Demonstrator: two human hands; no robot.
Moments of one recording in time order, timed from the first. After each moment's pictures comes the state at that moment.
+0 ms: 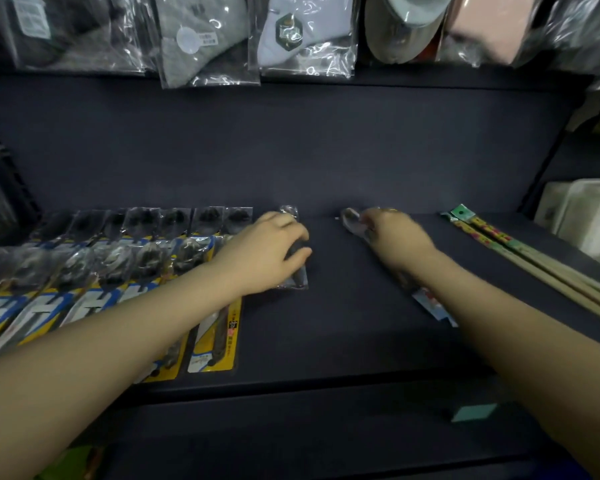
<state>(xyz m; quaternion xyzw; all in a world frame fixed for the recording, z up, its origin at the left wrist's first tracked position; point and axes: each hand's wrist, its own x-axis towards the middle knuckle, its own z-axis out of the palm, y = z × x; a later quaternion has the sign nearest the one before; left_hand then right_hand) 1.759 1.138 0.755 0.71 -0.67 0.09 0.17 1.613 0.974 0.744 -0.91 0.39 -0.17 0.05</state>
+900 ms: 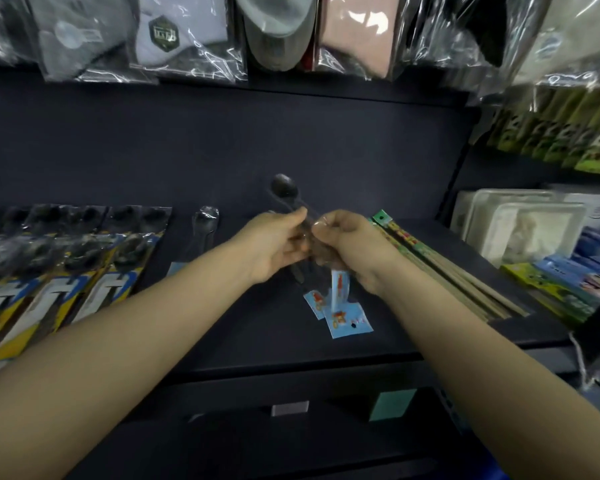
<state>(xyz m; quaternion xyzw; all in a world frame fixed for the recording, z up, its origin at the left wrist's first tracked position) 1.632 1.049 0.775 0.54 -0.28 -0.49 0.63 1.520 0.987 0.773 -0.70 0.28 -0.27 0.60</state>
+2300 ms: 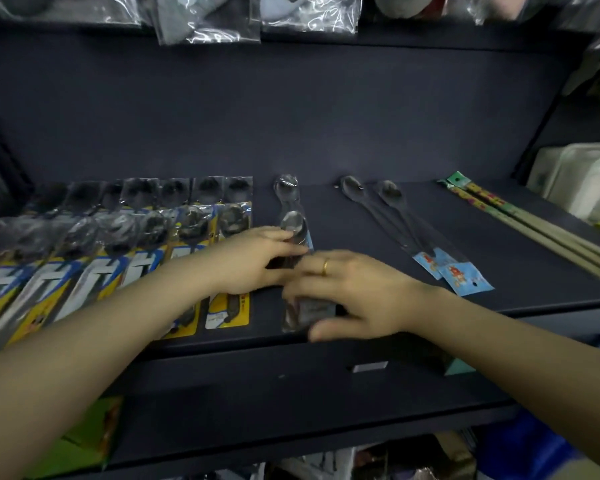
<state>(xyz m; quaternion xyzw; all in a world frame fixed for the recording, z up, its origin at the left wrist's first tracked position) 1.763 1.179 0.737 0.70 -0.70 -0.09 0.04 1.590 1.091 0.728 -0.99 -0.10 -0.13 0.03</state>
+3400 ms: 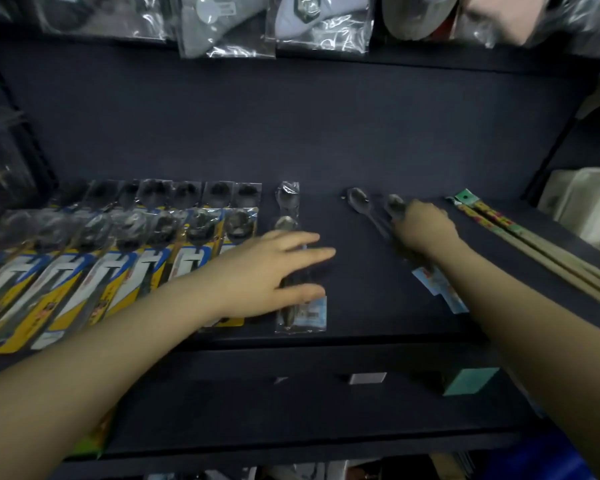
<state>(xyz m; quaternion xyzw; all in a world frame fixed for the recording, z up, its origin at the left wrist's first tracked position) 1.731 1.204 0.750 0.69 -0.72 -0.03 0.08 1.591 0.965 0.734 -0.83 0.54 -0.12 0.09</state>
